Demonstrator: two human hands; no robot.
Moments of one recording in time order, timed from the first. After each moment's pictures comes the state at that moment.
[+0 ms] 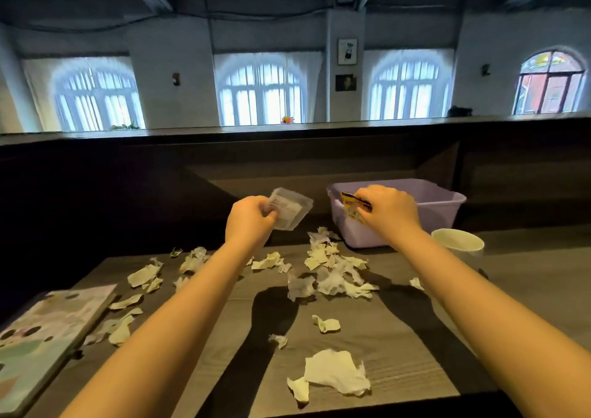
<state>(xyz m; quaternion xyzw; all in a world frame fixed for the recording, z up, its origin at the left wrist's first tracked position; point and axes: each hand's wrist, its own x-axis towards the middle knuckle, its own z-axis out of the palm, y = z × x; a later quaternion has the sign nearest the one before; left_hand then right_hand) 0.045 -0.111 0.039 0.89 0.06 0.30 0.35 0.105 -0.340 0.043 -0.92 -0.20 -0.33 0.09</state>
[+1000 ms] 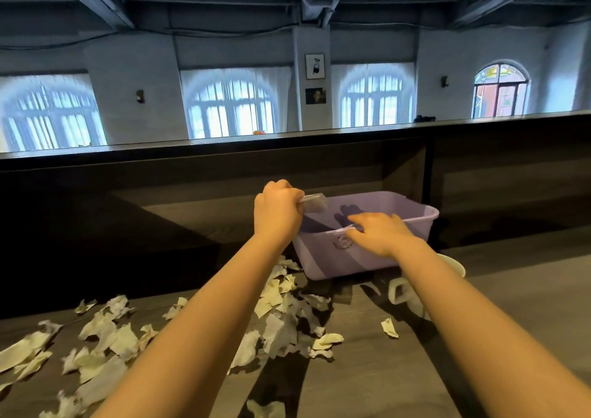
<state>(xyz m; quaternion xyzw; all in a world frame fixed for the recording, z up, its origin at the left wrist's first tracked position) 0.186 -0.225 0.053 0.92 -0.06 0.37 0.10 0.219 -0.412 0.021 -0.98 -0.14 -0.11 0.09</state>
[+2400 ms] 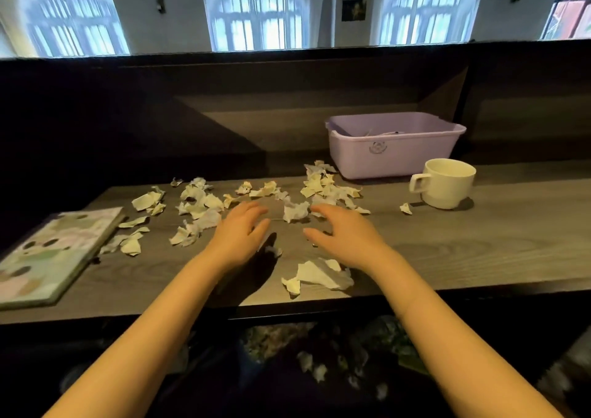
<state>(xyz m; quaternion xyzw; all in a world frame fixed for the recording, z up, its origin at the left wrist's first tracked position) -0.032 -0.105 -0.063 0.97 0.01 0.12 0.21 -0.013 -0.311 -0.044 -0.93 -0.26 -0.03 0.26</state>
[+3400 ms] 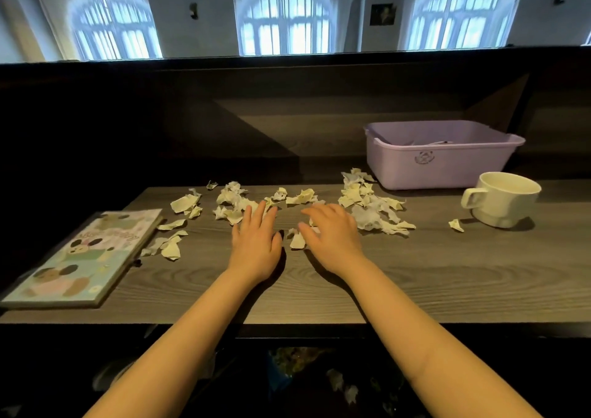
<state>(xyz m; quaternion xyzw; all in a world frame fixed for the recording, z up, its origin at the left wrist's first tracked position) -0.022 -0.064 -0.091 0.97 0.08 0.15 0.16 0.031 -0.212 -0.082 -0.91 -0.29 -0.15 0.24</state>
